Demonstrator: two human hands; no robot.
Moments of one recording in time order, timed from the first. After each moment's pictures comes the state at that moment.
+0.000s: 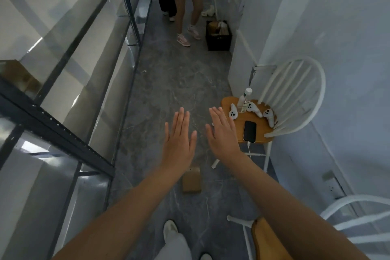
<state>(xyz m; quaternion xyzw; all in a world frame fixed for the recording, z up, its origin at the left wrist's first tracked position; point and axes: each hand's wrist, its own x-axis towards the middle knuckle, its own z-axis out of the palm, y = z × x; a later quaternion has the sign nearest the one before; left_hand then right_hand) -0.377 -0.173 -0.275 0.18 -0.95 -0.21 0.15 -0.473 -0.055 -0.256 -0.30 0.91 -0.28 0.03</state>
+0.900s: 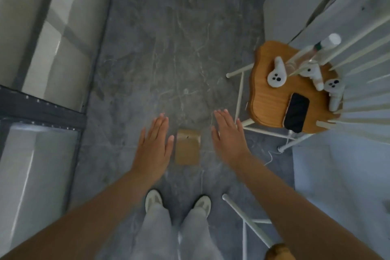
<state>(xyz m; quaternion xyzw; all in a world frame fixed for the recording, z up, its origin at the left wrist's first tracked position) -0.446 -0.301 -0.590 0.29 -0.91 -0.29 -0.07 -0.608 -0.150 -0.563 -0.30 0.91 -0.10 0.26</state>
